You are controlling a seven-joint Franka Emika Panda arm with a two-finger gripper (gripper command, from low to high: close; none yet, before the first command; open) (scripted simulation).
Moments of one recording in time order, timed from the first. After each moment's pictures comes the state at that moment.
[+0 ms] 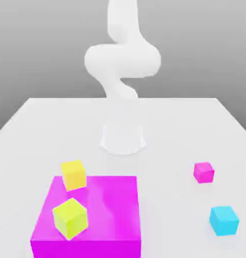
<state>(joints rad) -0.01 -0.71 0.05 -2.31 -0.02 2.33 0.85</state>
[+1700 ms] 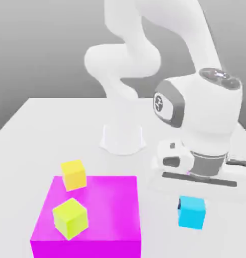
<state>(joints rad) -0.07 0.12 0.22 -2.42 -0.12 2.52 1.39</state>
